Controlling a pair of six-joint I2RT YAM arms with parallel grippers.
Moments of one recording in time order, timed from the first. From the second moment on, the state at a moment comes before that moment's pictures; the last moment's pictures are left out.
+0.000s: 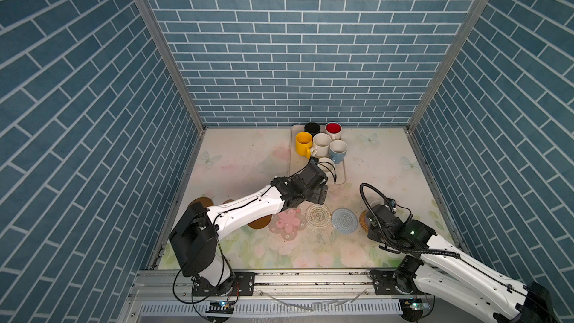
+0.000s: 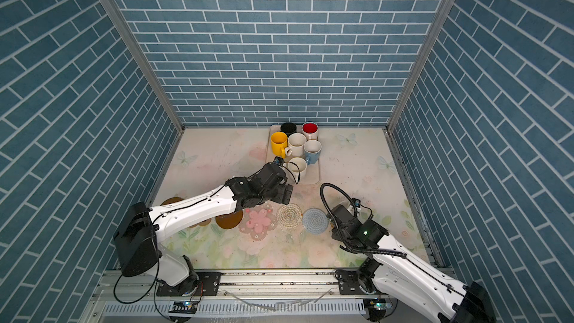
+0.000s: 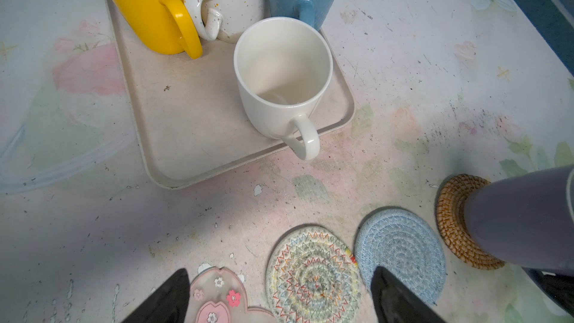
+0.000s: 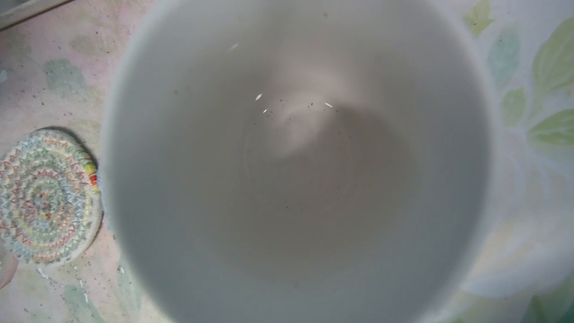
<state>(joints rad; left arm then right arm) -0.93 1.57 1.20 -0.50 -0.25 -0.47 0.80 0.78 0.50 -0.92 0.31 0.98</state>
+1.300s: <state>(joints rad) -0.93 1.62 1.20 -0.50 -0.24 -0.47 0.80 0.80 0.46 -0.81 0.27 0.94</state>
